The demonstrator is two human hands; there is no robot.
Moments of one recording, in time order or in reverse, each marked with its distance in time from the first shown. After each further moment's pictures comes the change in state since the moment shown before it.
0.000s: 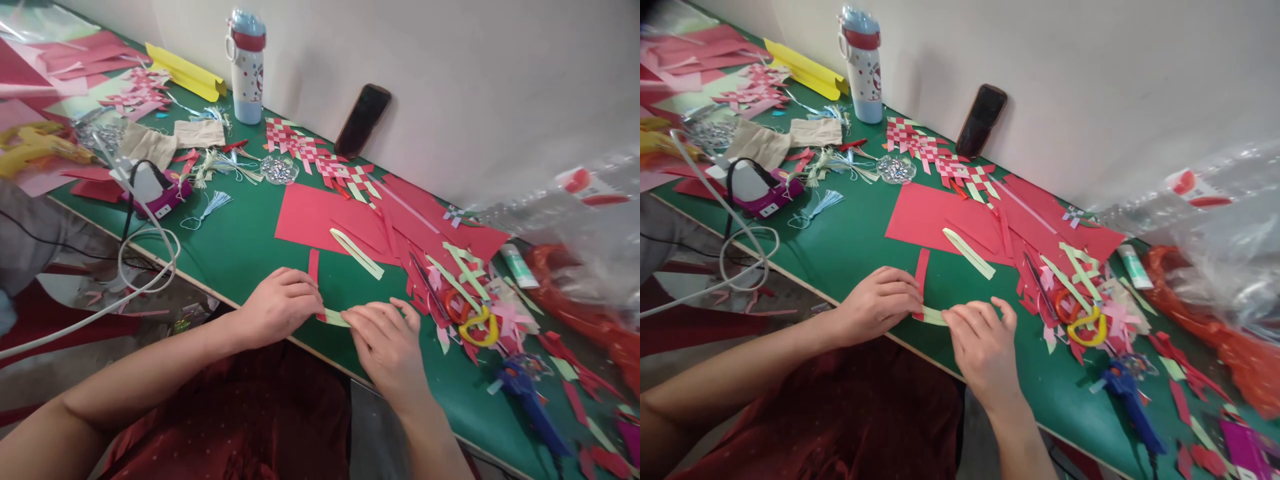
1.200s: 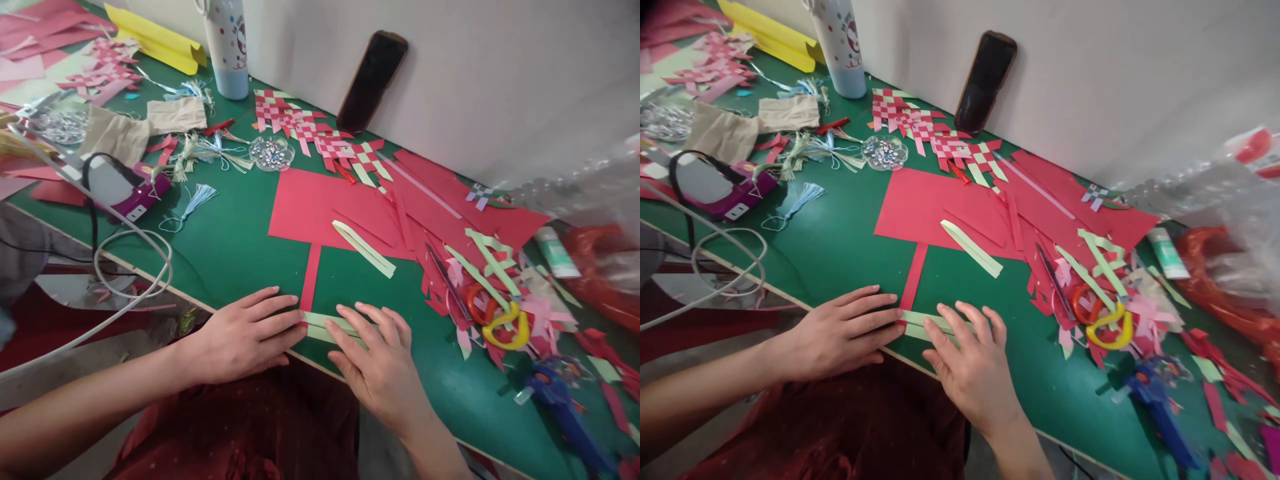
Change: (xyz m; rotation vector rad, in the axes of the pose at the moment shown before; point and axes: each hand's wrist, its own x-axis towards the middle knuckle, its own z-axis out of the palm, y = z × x) left_hand -0.043 -0.005 -0.020 0.371 -0.265 0.181; right_hand -0.012 -0.003 0.010 0.007 -0.197 -0.002
